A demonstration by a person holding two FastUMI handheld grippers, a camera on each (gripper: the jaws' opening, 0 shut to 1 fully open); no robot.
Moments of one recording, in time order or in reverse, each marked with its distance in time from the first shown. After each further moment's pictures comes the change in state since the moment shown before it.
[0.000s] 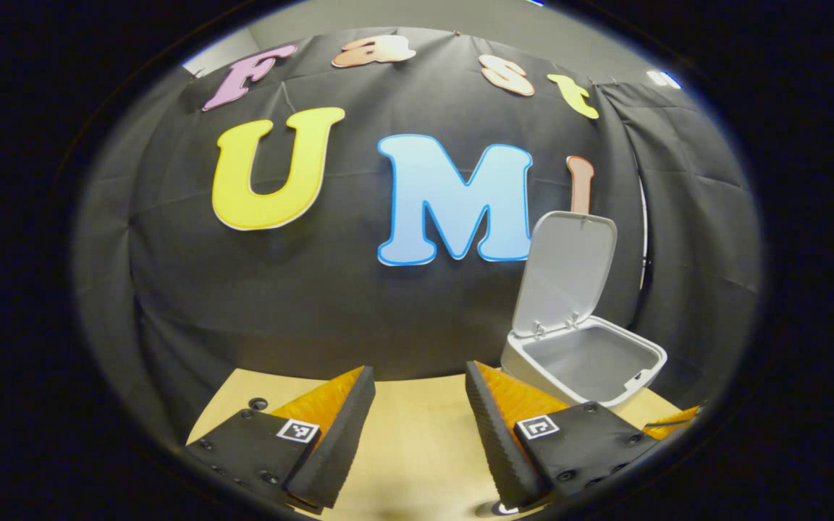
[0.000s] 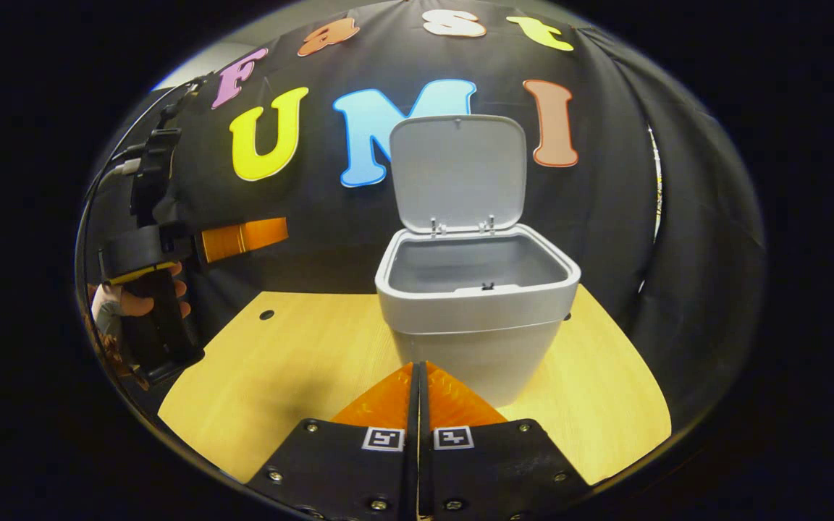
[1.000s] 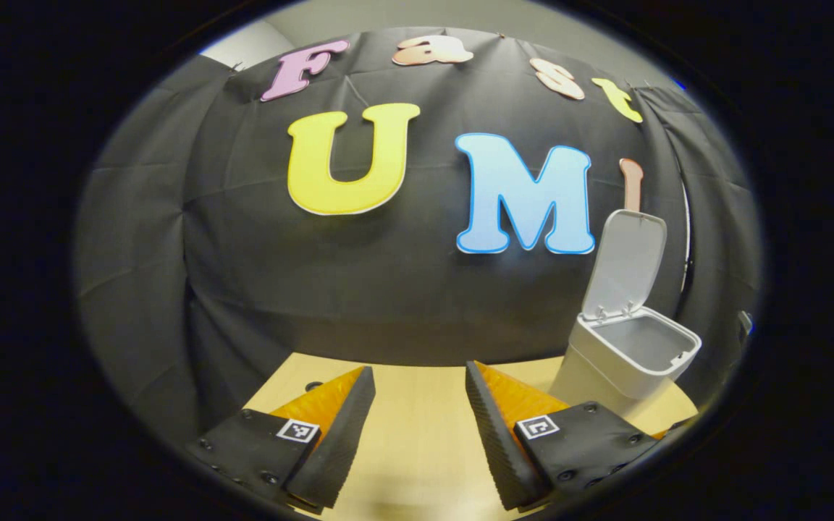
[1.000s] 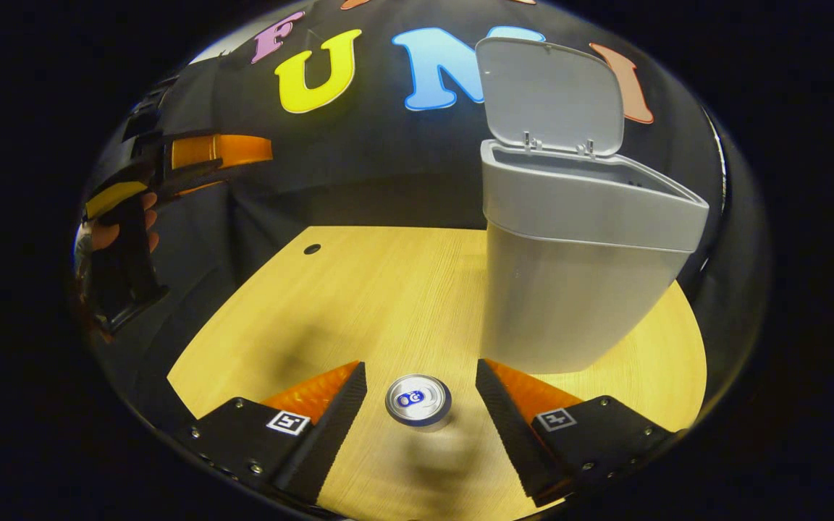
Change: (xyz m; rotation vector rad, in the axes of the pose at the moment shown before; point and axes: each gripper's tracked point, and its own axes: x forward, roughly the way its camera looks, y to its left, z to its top) left arm -0.045 0.089 -0.020 -0.039 0.011 0.183; right arm 0.032 0.056 -0.085 -0.079 0.231 0.179
